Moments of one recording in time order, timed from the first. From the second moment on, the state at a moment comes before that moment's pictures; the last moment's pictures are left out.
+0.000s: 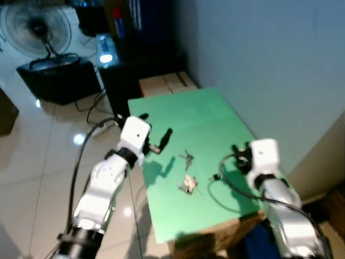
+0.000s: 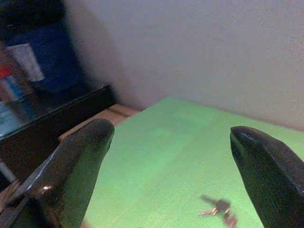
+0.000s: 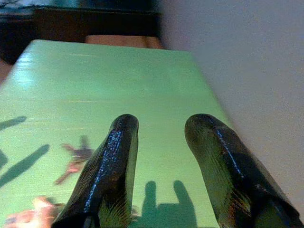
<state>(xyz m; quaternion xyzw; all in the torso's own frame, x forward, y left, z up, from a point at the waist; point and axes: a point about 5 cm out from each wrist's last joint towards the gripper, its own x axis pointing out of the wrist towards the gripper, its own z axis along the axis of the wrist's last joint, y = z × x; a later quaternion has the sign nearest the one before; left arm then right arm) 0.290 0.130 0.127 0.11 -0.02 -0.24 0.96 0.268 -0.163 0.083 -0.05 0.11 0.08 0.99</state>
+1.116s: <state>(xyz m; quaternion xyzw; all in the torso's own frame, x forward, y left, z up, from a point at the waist) 0.270 0.133 0.131 0.18 0.04 -0.37 0.91 0.334 -0.145 0.036 0.08 0.33 0.15 0.93</state>
